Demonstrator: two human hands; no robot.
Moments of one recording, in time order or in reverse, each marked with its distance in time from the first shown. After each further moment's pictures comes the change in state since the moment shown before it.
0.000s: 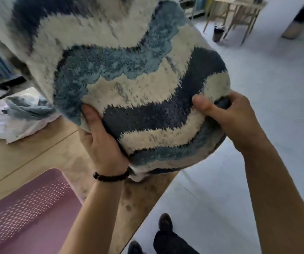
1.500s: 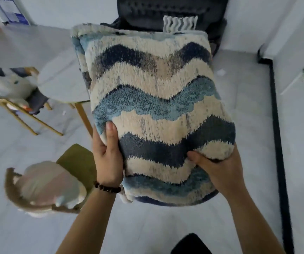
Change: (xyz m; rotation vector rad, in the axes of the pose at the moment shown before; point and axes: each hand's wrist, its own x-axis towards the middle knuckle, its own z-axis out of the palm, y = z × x) left_hand -1.228 -0.274 0.488 -0.096 -2.096 -0.534; right_hand -0.722 0.314 -0.892 -0.227 2.005 0.497
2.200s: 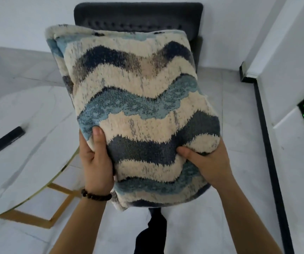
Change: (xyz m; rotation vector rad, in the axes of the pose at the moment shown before) left_hand 0.411 -0.116 0.465 -0.035 -0.007 -0.002; right_hand 0.623 0.099 -0.084 -0.003 0.050 0.051
